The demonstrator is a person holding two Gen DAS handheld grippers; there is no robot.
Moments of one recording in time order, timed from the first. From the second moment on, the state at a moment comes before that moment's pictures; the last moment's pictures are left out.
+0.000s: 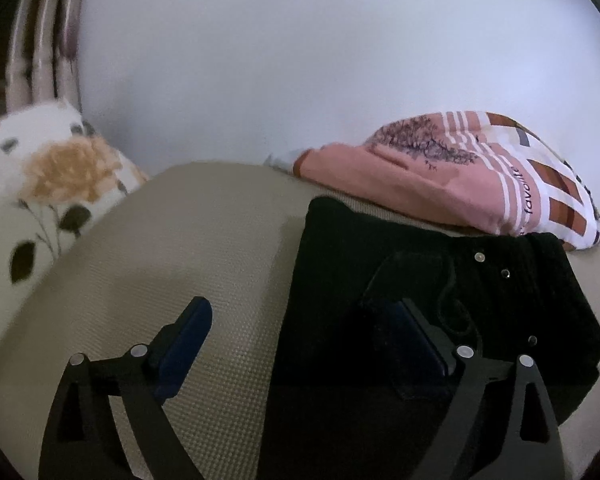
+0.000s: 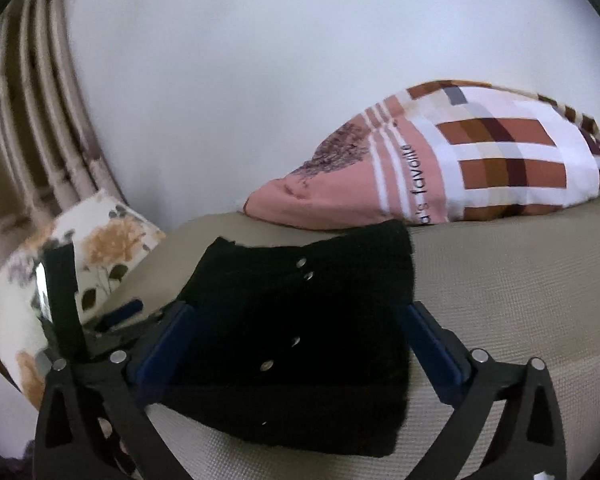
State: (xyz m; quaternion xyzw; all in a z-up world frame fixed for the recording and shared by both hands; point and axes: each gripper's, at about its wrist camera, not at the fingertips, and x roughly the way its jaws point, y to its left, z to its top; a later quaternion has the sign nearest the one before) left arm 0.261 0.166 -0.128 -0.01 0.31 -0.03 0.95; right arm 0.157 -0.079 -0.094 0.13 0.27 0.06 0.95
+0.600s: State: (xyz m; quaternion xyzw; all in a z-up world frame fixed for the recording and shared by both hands) left arm 0.252 0.146 -0.123 0.05 0.28 -0.02 0.96; right arm 0.140 -0.049 -0.120 0.07 0.27 0.04 0.96
